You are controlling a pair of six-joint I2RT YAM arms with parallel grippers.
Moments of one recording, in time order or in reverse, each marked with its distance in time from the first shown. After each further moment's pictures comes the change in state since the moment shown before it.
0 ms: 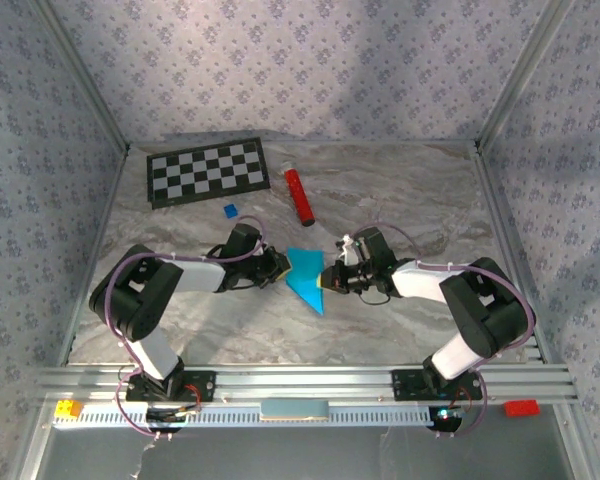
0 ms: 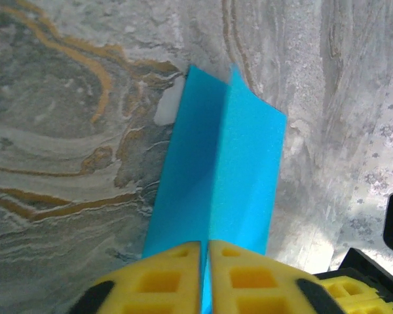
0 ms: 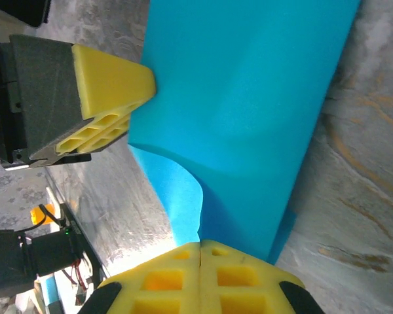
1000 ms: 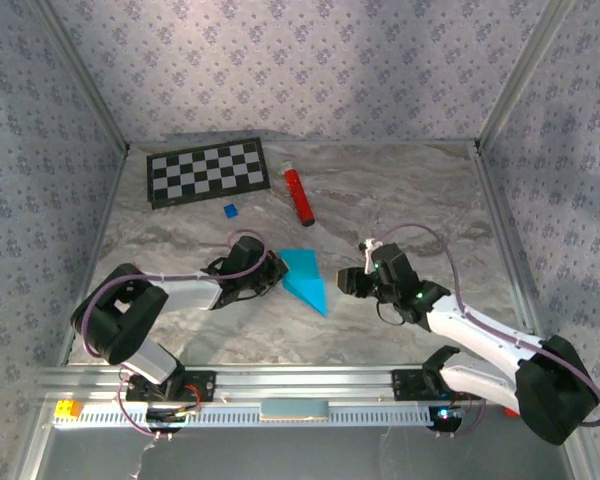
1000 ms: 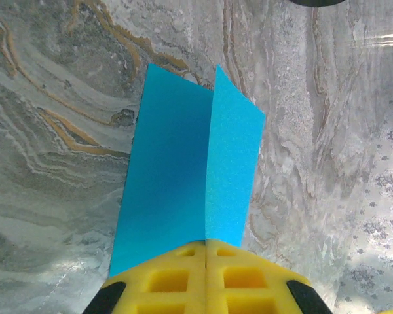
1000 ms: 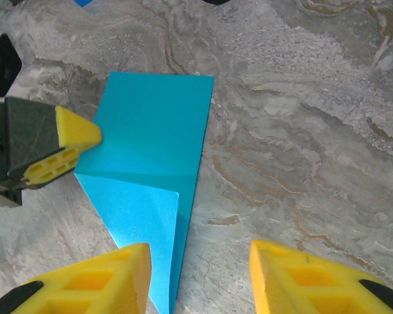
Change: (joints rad) left arm -0.118 -0.151 -0.092 0.018 -0.281 -0.150; right arm 0.119 -0.532 -0.136 -0.220 0.563 -0.186
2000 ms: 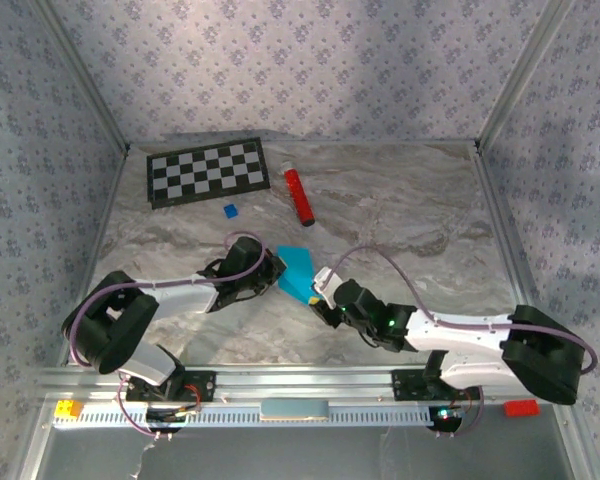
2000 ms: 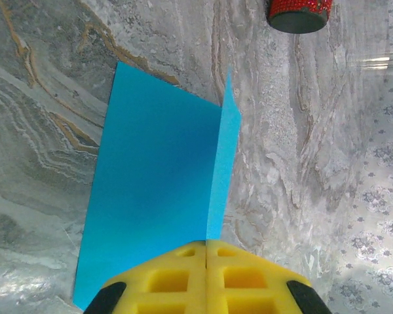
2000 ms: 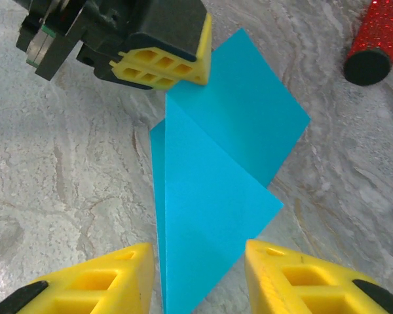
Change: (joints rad) left arm -0.014 -0.061 -0.013 -0.023 -0.063 -0.044; right arm 0.425 0.164 -0.065 0.304 0.354 -0.470
